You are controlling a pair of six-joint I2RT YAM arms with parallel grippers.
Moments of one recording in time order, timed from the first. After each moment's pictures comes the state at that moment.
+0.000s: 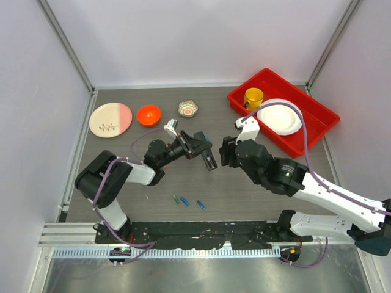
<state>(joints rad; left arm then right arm) -0.61 1.69 0.56 1.24 0.42 -1.40 1.05 1.01 1.06 -0.55 0.61 0.48</state>
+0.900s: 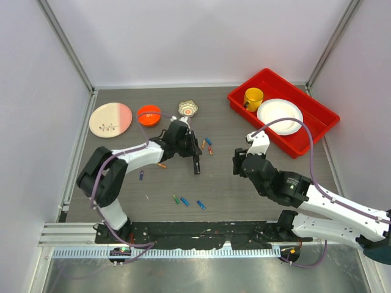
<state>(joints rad) -0.63 1.67 0.96 0.03 0.18 -0.73 1.05 0.85 0.80 -0.53 0.73 0.50</state>
